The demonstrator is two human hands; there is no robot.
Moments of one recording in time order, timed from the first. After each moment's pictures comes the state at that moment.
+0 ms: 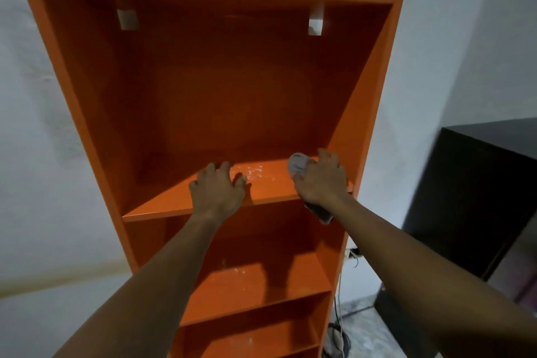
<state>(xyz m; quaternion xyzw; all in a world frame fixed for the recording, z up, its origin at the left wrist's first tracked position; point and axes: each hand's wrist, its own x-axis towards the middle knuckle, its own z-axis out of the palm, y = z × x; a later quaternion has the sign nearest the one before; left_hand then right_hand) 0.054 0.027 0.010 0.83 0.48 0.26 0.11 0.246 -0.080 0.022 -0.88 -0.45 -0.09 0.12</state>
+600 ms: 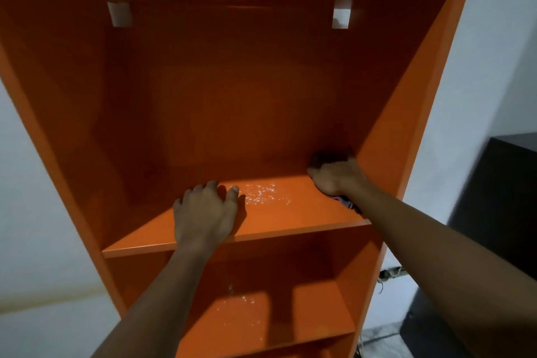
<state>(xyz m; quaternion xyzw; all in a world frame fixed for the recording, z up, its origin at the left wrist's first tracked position) 0.059 0.068 0.000 0.79 0.54 0.26 0.08 0.333 0.012 0.028 -0.87 -0.50 0.02 0.01</state>
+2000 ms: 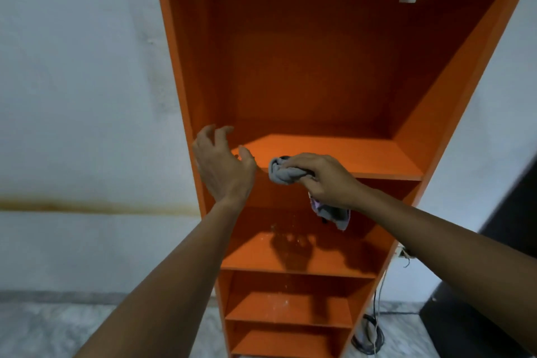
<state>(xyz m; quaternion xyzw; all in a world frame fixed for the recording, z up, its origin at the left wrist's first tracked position) -0.022 0.002 -0.005 0.61 0.55 0.57 0.06 0.172 -0.067 0.000 -0.55 -0.79 0.03 0.27</state>
